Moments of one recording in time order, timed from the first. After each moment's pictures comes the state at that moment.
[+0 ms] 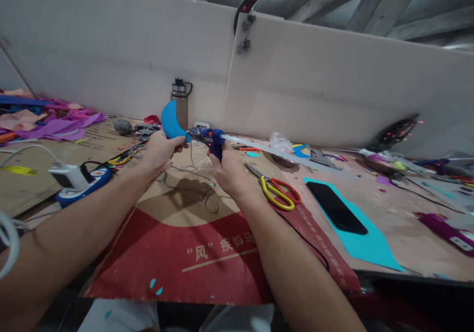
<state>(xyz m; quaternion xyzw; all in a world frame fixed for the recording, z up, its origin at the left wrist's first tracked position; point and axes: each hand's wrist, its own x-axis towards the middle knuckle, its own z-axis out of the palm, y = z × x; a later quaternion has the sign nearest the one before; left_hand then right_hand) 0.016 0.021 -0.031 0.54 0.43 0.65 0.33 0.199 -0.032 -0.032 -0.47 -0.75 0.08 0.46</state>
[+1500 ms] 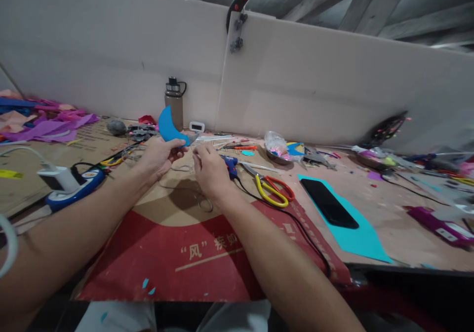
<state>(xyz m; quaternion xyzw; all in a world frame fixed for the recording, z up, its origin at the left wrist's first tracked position) 0.034 0.001 -0.025 0.44 0.38 0.64 0.51 0.177 -0.027 -0.048 -0.42 -0.78 -0.01 0.46</state>
